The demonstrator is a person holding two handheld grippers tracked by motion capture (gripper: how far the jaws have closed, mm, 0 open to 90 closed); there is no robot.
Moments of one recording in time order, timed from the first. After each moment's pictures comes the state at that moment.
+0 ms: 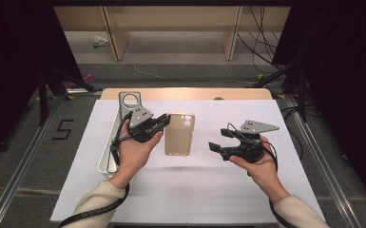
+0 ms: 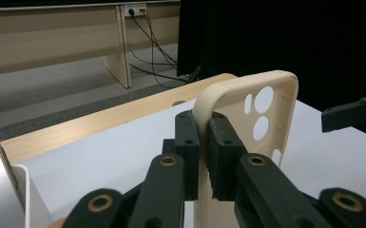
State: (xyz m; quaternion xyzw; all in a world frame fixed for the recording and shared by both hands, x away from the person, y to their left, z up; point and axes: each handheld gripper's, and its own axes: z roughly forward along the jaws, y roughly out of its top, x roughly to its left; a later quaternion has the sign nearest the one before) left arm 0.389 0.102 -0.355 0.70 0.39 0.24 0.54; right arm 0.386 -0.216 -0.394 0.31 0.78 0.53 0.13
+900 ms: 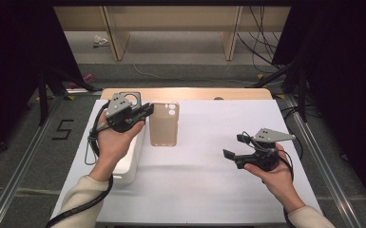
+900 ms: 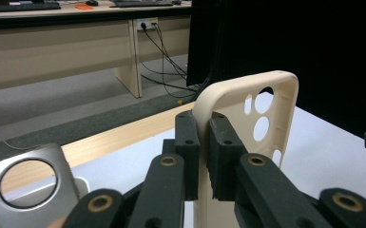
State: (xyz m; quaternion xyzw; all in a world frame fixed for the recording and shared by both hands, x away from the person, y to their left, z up) left arm 0.396 0.145 -0.327 0.69 0.39 0.26 0.55; right arm 0.368 -0.252 -0.403 0.33 0.78 0.51 0.16
